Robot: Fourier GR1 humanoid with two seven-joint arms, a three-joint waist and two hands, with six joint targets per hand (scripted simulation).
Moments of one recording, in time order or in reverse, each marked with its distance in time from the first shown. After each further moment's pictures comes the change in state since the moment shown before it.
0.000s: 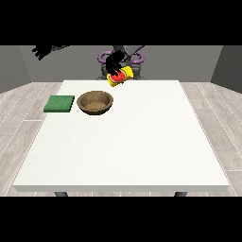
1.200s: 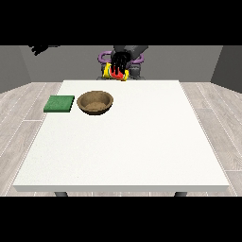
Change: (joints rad) left arm 0.101 -0.022 0.202 0.016 0.417 0.386 -0.040; right arm 0.025 -0.046 -0.020 0.012 0.020 0.029 -0.003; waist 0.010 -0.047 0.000
